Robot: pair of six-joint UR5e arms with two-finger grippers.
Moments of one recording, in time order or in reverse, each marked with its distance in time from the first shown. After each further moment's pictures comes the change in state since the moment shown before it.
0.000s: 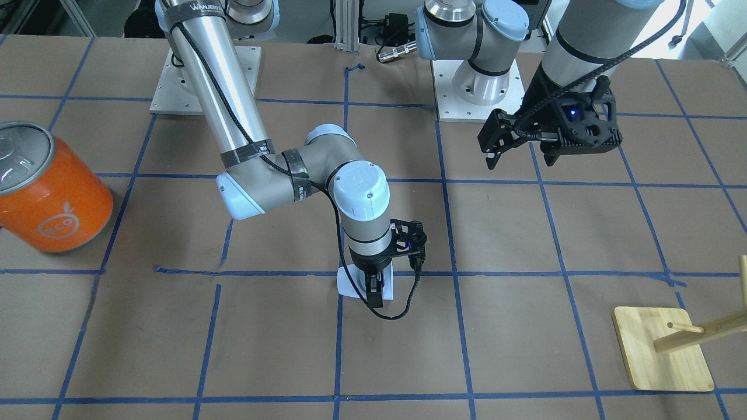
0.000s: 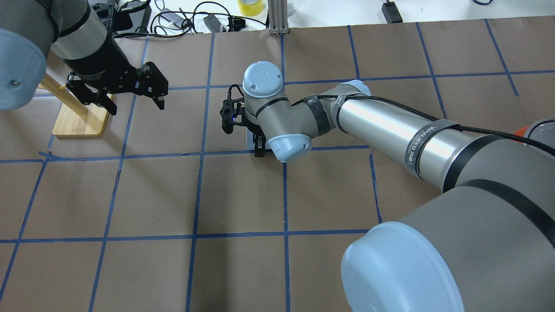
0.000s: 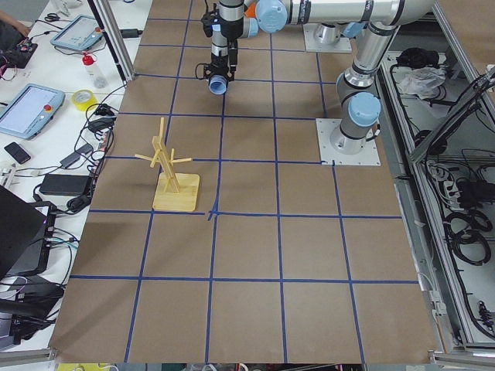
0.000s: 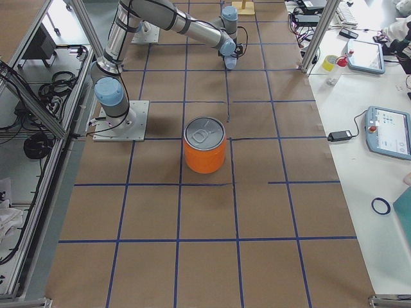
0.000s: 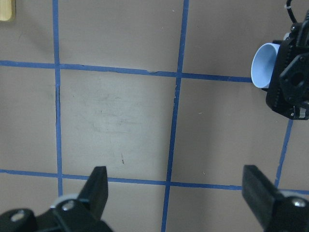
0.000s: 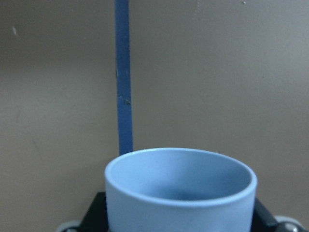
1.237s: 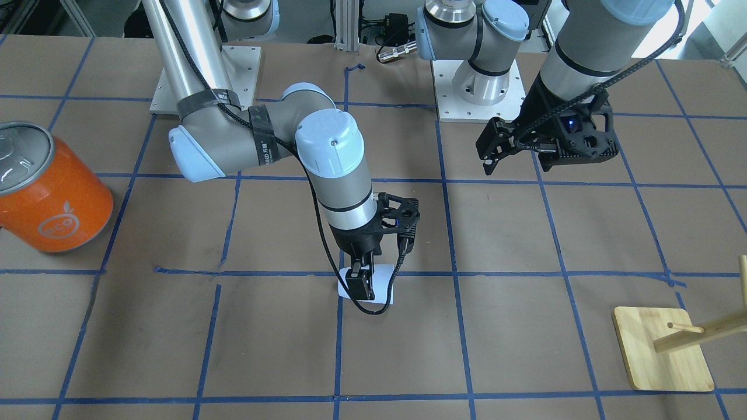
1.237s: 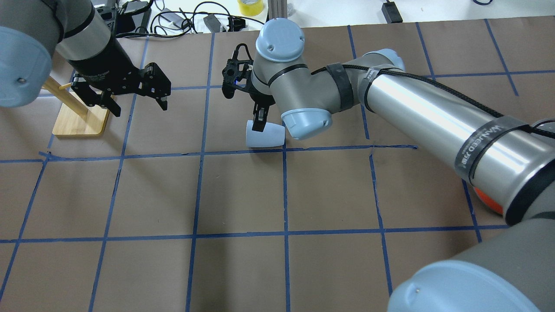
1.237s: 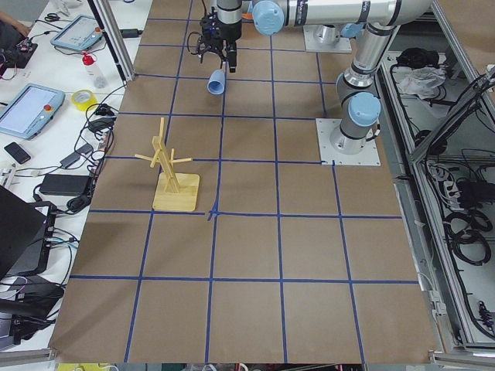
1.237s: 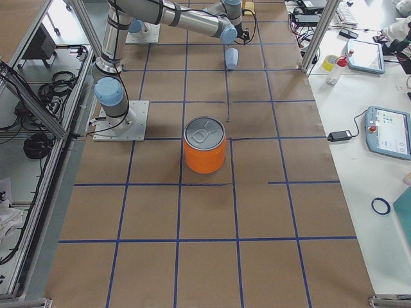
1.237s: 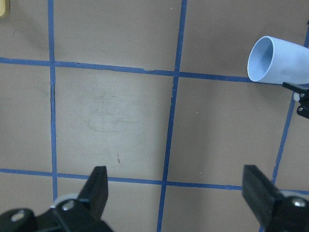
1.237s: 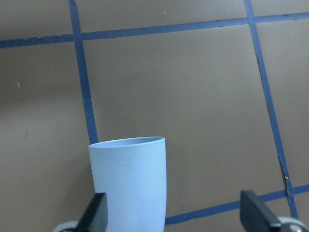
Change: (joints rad) left arm 0.003 -0.026 0.000 -0.001 -0.015 -0.012; right arm -0.065 -0.169 -0.018 0.068 0.060 0.115
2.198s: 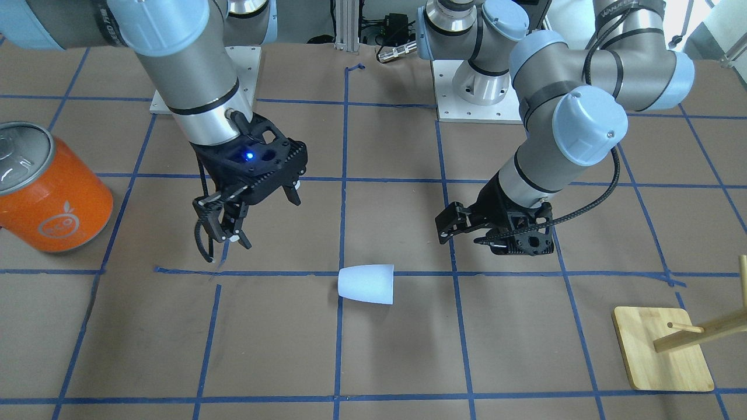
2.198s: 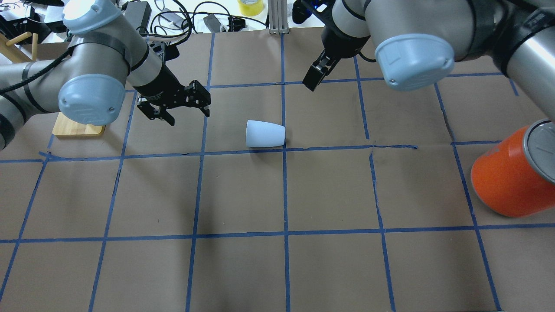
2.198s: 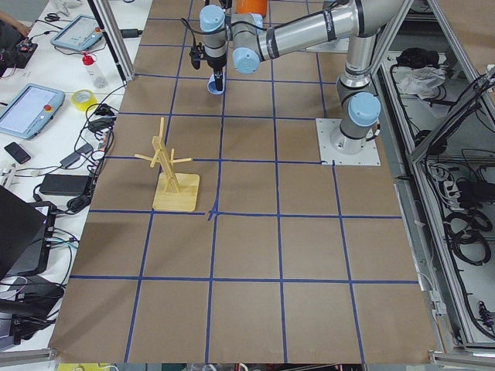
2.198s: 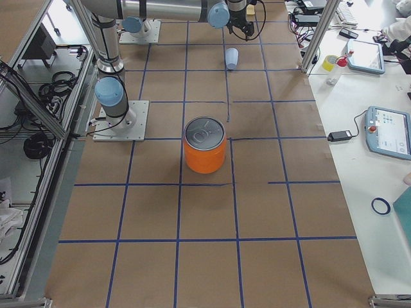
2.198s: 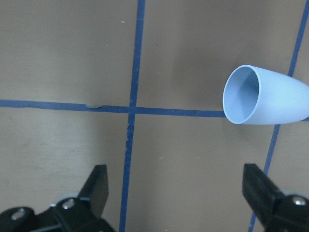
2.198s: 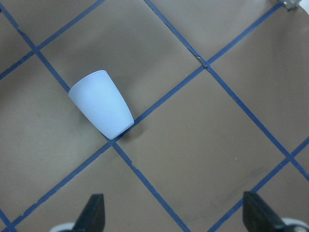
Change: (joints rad) left arm -0.006 -0.205 -0.132 0.340 -0.230 -0.009; right arm -0.218 -0.309 0.000 0.359 0.015 0.378
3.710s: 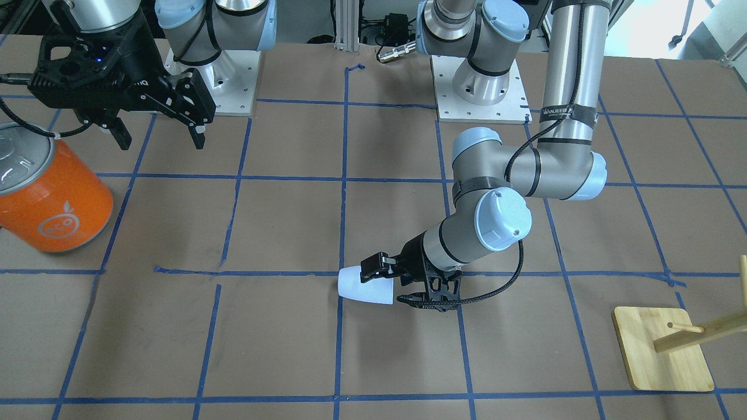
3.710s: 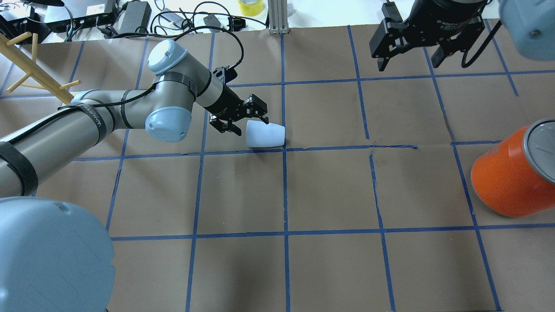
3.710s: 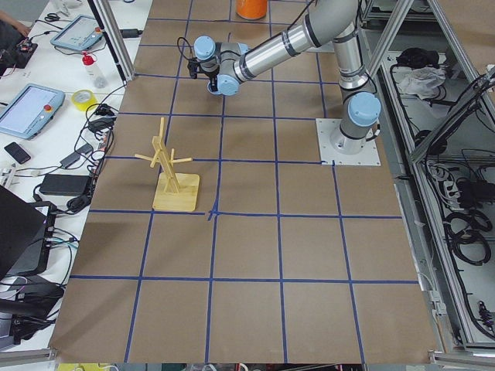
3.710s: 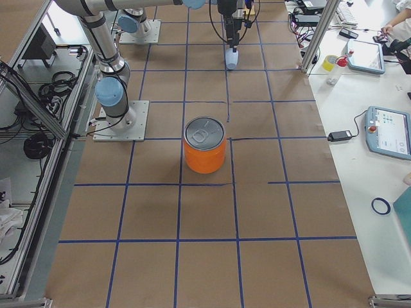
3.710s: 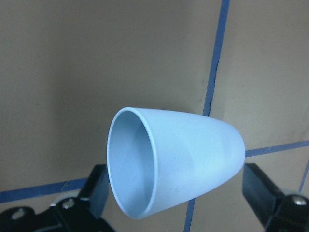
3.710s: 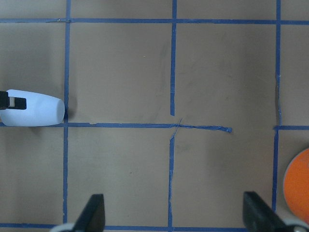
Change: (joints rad) left arm -0.111 -0.265 -0.004 0.279 -0.257 -0.101; right arm -0.135 -0.177 -0.054 0.332 -0.146 0.641
